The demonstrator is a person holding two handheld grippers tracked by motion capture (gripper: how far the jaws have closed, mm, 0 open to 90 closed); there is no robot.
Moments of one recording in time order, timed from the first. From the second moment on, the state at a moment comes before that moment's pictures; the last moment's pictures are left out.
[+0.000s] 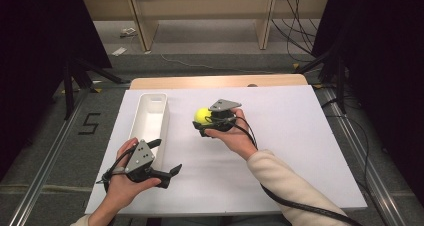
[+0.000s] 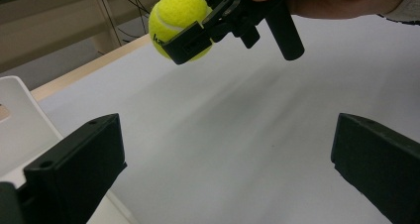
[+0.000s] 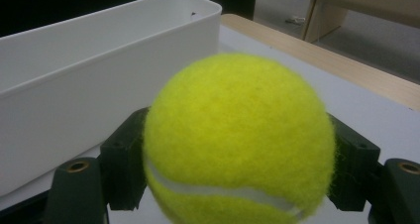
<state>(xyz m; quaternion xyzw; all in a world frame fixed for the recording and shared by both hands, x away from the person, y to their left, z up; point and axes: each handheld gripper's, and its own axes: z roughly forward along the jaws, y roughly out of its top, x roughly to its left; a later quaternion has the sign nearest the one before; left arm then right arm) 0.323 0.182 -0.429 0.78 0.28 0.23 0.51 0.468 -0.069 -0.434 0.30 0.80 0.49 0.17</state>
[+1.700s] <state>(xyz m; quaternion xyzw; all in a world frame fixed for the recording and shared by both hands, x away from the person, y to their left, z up) 0.323 0.182 -0.428 0.78 0.28 0.24 0.51 0.462 -0.060 -0.430 0.29 0.80 0.50 0.16</state>
